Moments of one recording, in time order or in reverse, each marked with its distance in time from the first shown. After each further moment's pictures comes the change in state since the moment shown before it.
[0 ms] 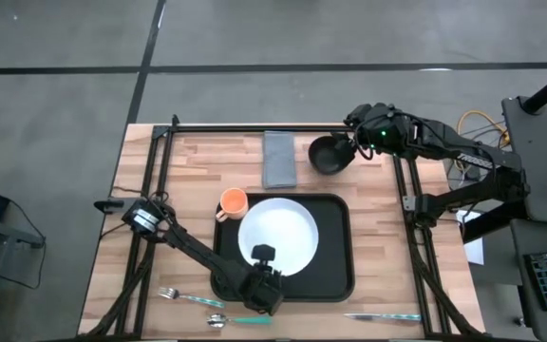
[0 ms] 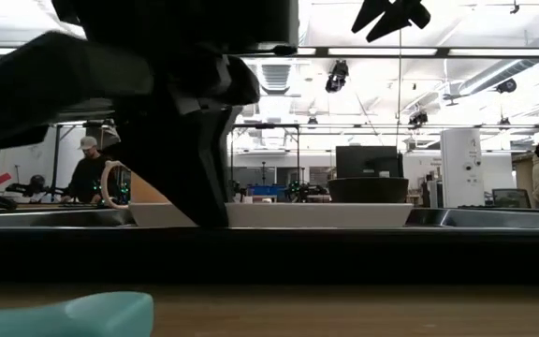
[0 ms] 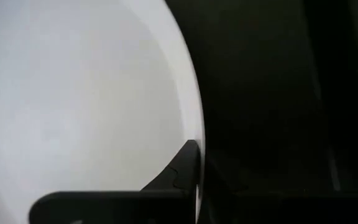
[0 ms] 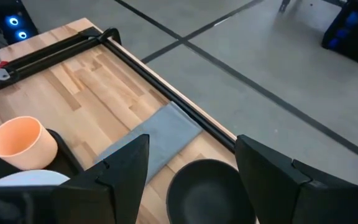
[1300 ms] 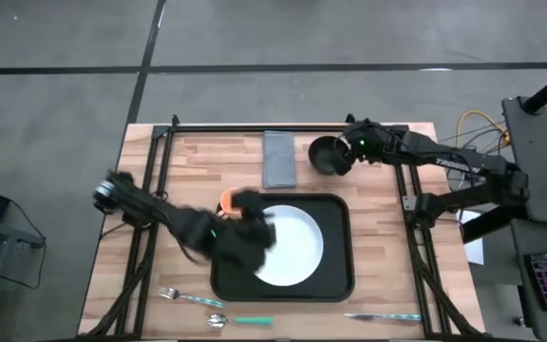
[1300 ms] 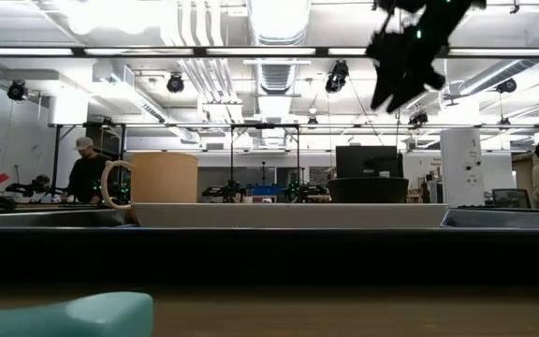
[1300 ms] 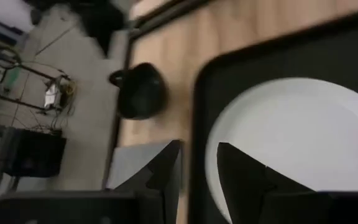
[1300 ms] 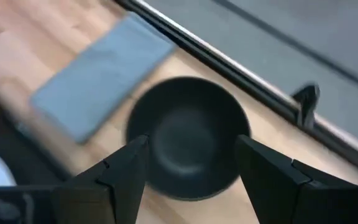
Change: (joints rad) left arm 0.100 -0.391 0.243 -0.285 -0.403 0.180; right arm -0.164 -0.014 -0.366 0.100 -0.108 0.072
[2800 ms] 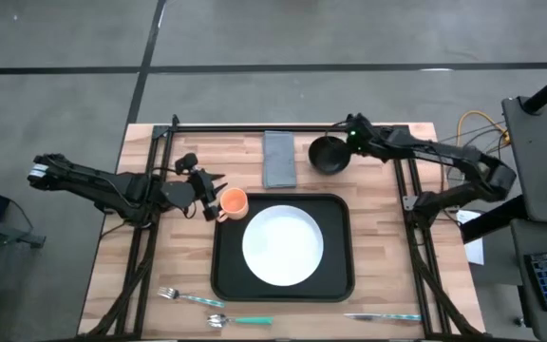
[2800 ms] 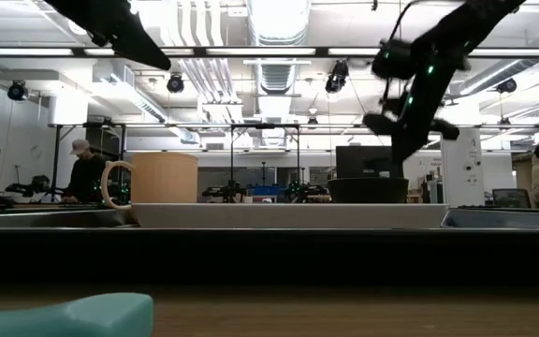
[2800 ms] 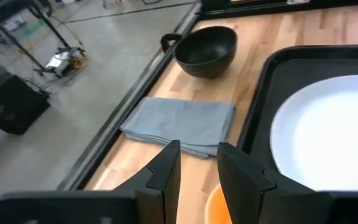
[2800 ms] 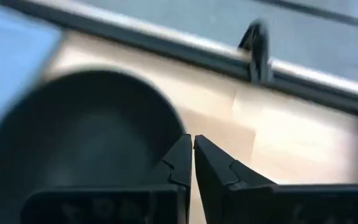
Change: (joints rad) left arm 0.239 -0.828 -1.054 0.600 0.085 -0.027; right arm -0.242 0.144 -0.188 0.234 0.033 0.147
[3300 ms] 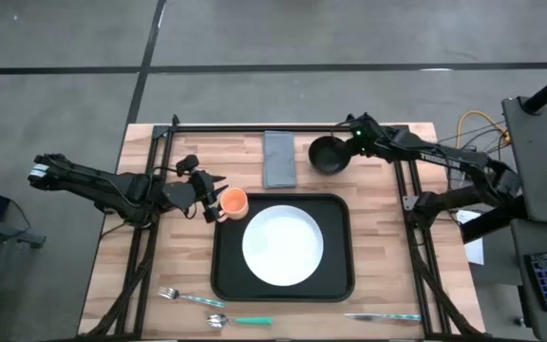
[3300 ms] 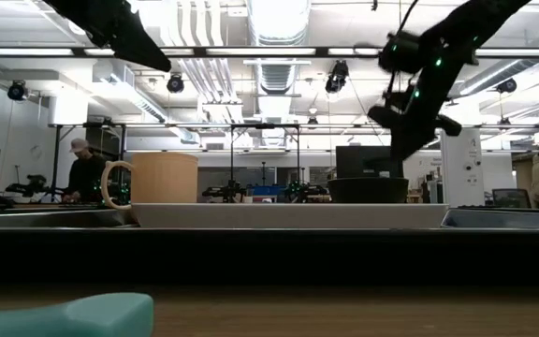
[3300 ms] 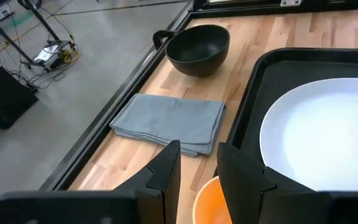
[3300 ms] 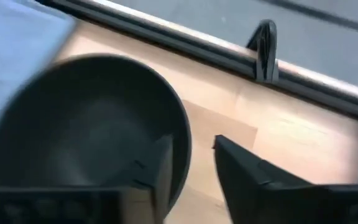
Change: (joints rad) left arm 0.000 0.007 0.000 -0.003 0.023 -0.046; right arm -0.009 -0.051 -0.020 -0.010 -0.050 -0.069
